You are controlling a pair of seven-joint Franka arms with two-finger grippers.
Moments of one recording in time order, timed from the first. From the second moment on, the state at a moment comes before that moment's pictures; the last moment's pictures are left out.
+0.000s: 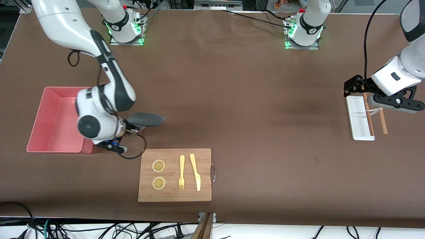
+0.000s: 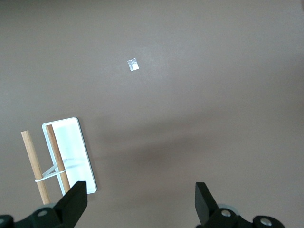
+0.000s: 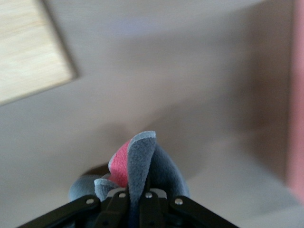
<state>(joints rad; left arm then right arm) -0.01 0.08 -0.04 -1.64 0.01 1.66 0.16 0.17 0.60 0.03 -1.57 -0.02 1.87 0.45</state>
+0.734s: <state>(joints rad) -0.02 0.08 -0.04 -1.64 0.01 1.66 0.16 0.12 0.49 -0.26 -1.37 -0.02 1.36 -0.17</state>
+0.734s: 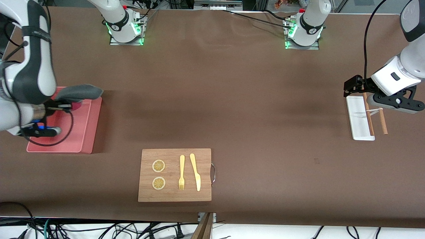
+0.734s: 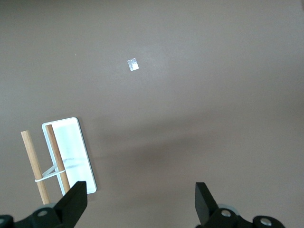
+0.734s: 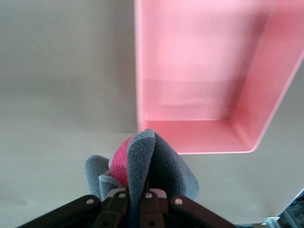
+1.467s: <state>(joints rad) -0.02 0.08 -0.04 -1.64 0.01 1.66 0.16 -0.01 0.71 -0.30 -1.44 -0.02 1.69 -0.42</state>
